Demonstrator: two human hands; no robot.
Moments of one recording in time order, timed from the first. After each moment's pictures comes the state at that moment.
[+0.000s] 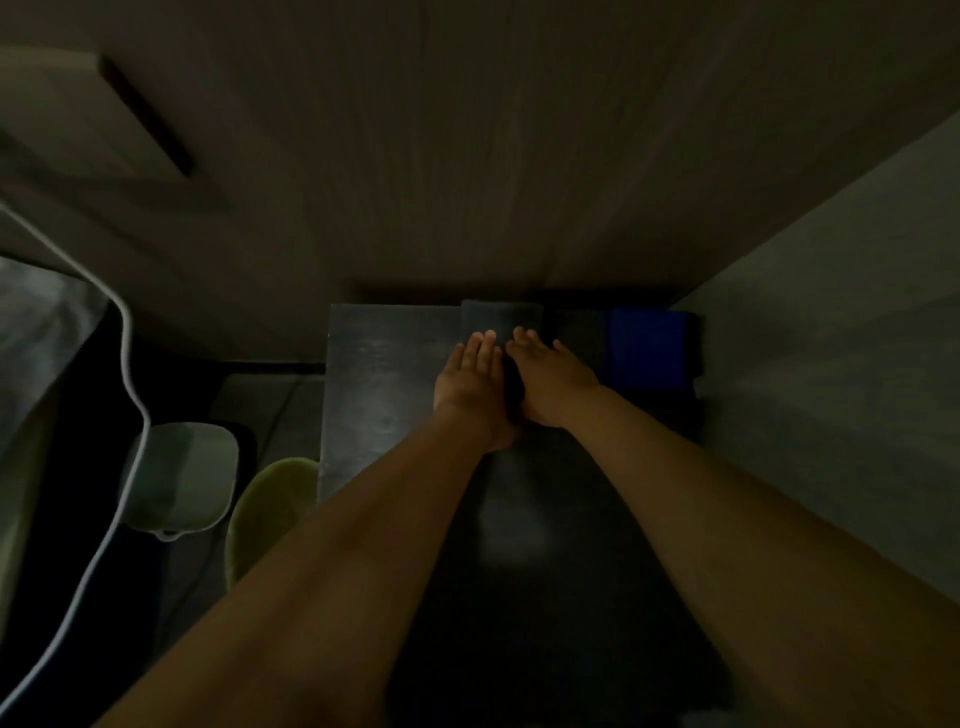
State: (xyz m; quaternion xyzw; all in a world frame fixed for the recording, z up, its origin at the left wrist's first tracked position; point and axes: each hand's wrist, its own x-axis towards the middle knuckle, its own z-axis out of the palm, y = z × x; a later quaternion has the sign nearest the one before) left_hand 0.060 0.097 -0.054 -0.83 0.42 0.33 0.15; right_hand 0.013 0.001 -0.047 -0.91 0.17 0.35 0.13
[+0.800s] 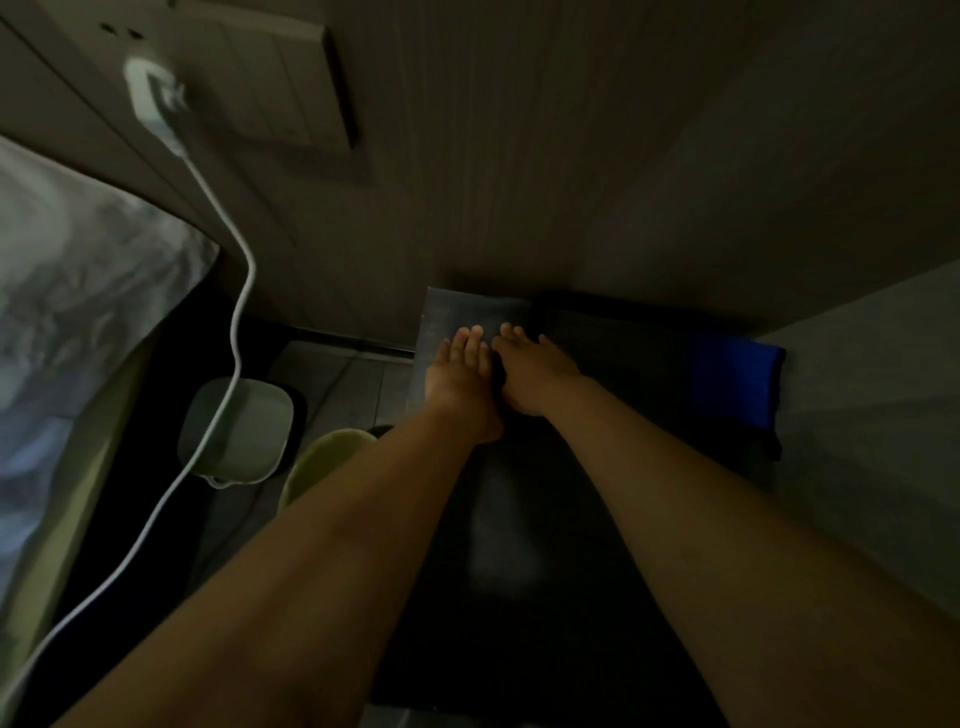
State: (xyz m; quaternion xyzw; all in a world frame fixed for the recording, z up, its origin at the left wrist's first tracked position) left_hand 0.105 0.183 -0.048 -0.85 0.35 0.35 0.18; right_hand 0.083 0.088 -0.041 -0.91 0.11 0.37 0.13
